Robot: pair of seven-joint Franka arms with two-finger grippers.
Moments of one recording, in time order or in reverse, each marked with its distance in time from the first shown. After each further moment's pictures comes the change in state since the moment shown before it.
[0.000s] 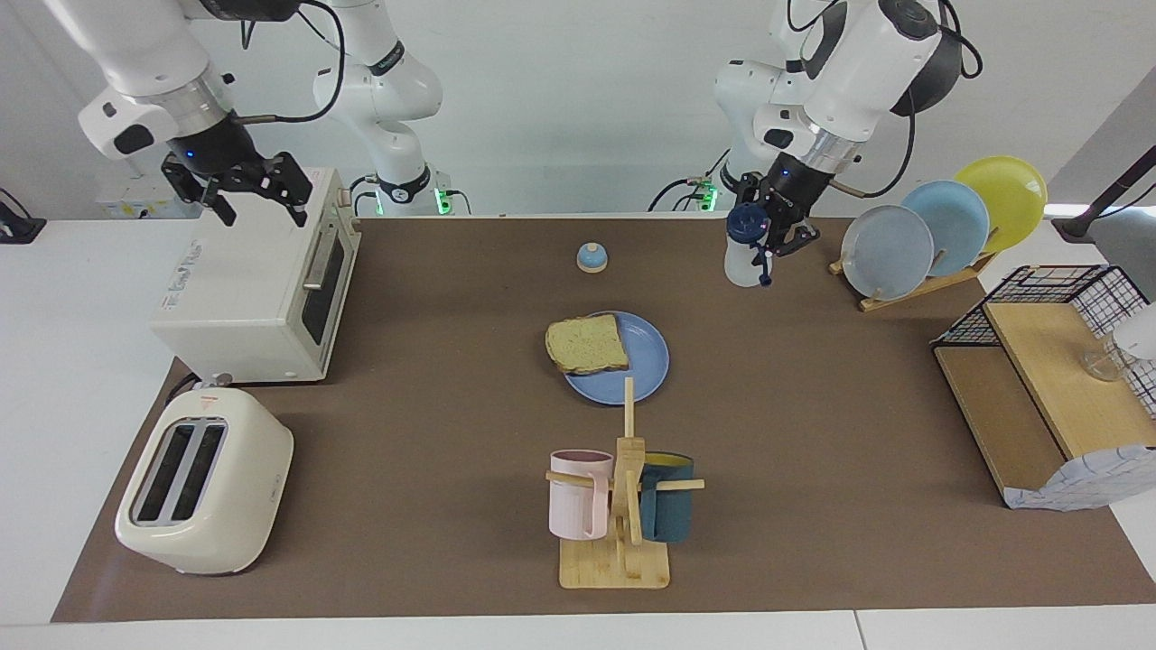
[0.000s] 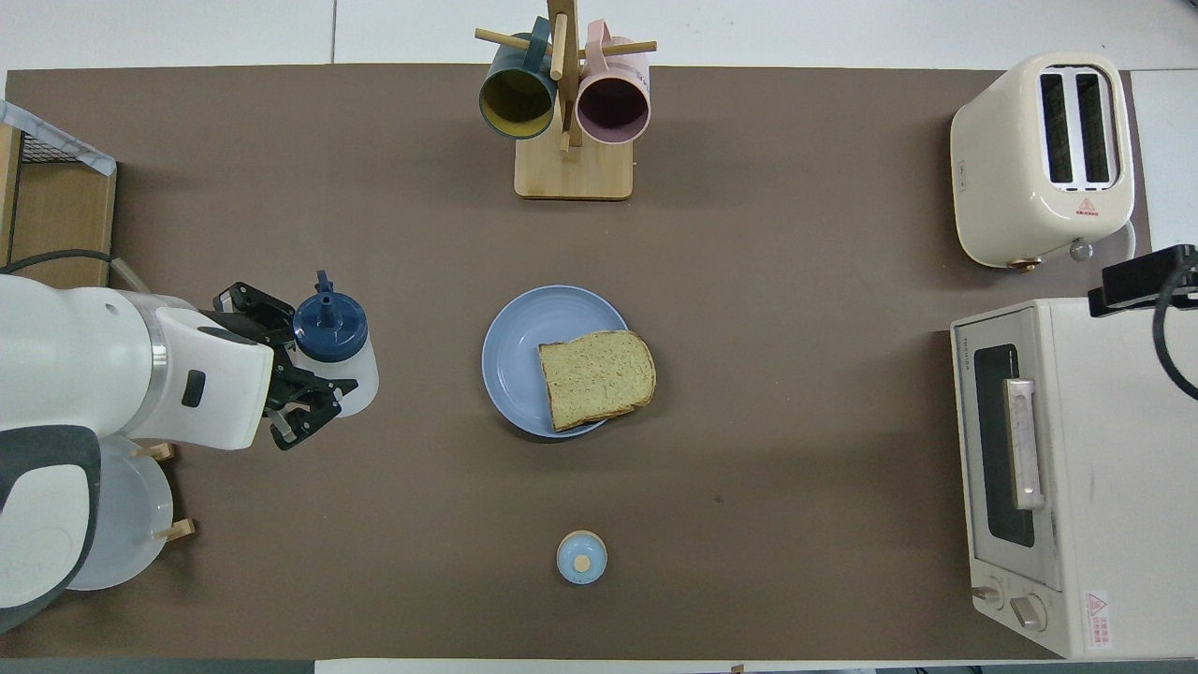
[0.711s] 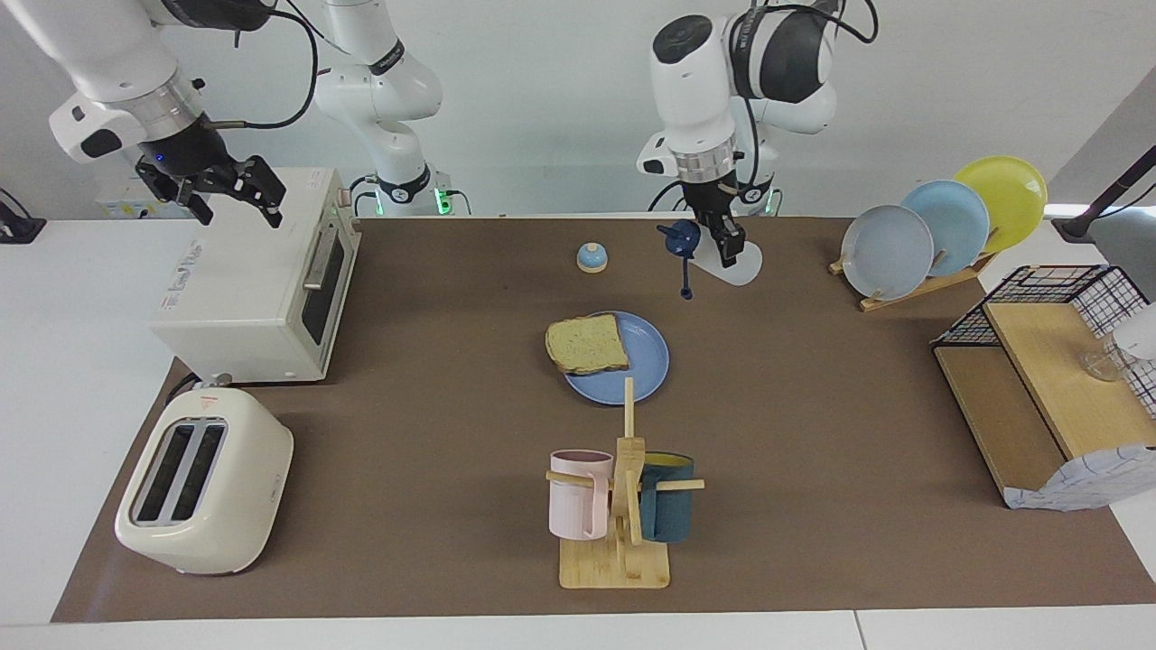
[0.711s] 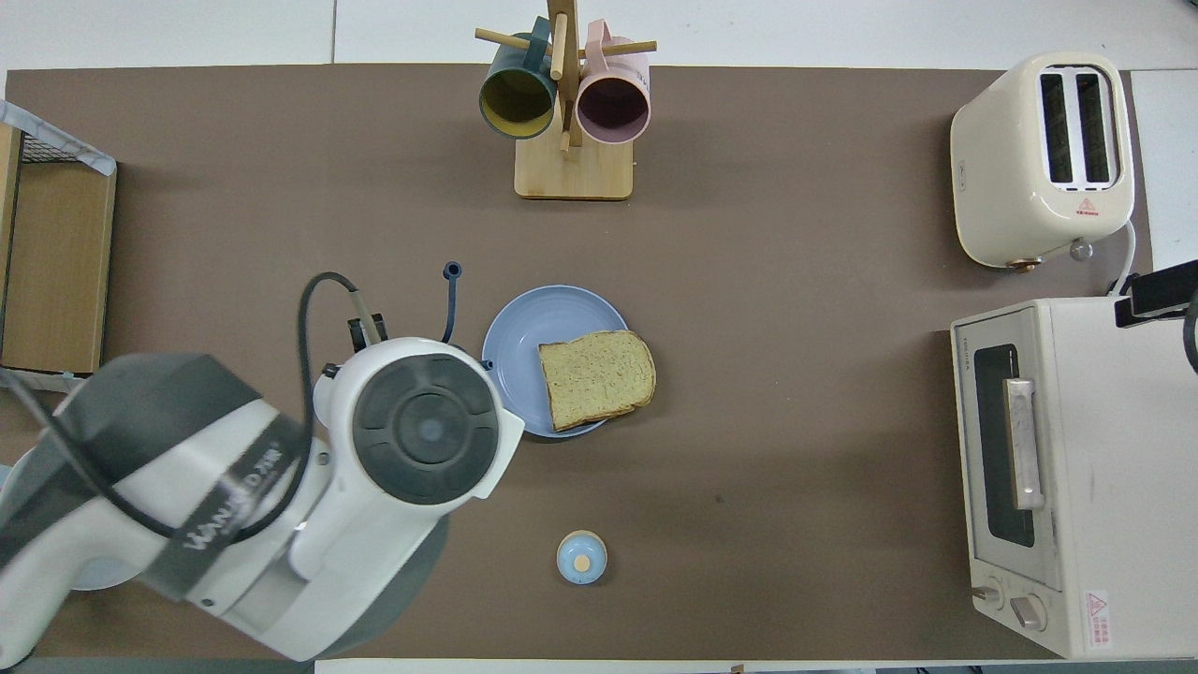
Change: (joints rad) left arm -0.097 0.236 -0.275 0.172 0.597 -0.305 -0.253; right arm 0.002 -0.011 -0.035 -0.042 -0.002 0.016 -0.008
